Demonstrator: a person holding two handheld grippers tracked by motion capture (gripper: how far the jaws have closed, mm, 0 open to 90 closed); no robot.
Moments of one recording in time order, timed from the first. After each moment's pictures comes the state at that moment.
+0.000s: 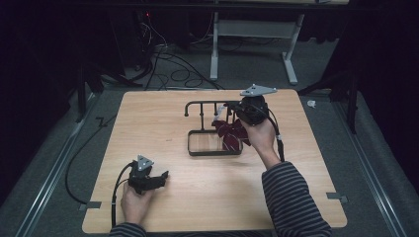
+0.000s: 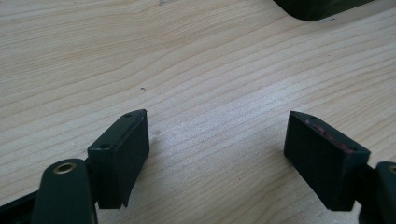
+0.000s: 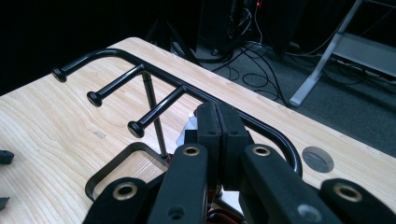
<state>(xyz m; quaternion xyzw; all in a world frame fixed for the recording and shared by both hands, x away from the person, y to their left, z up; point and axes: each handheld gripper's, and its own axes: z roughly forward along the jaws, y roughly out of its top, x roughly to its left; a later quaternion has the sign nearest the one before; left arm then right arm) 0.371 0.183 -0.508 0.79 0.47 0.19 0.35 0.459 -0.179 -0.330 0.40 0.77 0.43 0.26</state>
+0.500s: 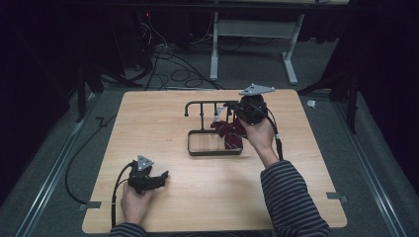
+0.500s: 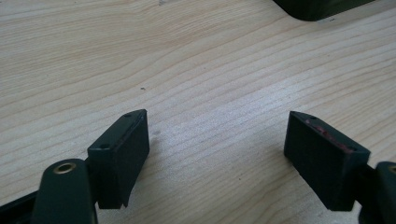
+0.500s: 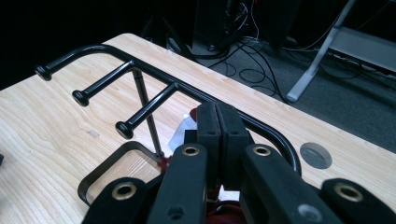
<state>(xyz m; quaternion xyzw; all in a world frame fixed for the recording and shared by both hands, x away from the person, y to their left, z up) 0.371 0.183 -0.508 0.79 0.47 0.19 0.35 0.465 -0.178 -0.334 0.41 0.77 0.42 0.25</state>
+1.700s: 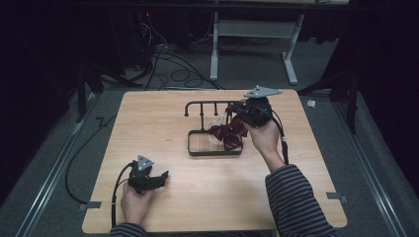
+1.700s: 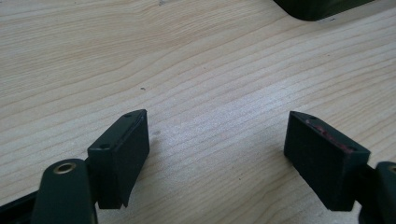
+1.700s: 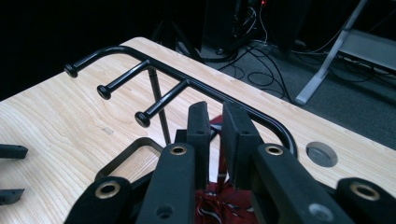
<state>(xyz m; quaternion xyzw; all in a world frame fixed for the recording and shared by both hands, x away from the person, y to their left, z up) 0.371 0.183 -0.508 0.79 0.47 0.19 0.35 0.450 -0.189 -0.328 0.40 0.77 0.44 0.24</state>
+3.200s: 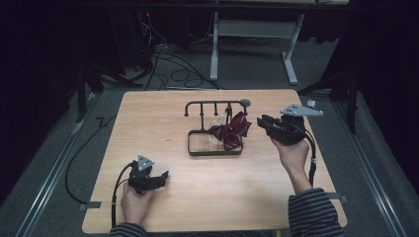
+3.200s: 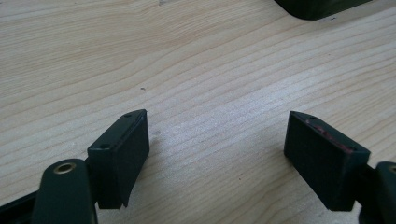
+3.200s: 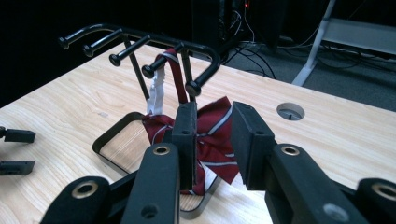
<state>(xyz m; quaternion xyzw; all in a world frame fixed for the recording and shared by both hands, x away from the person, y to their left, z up) 0.371 0.182 -0.508 0.79 0.47 0.19 0.35 0.398 -0.264 -0.346 0.44 0.73 0.47 0.23</state>
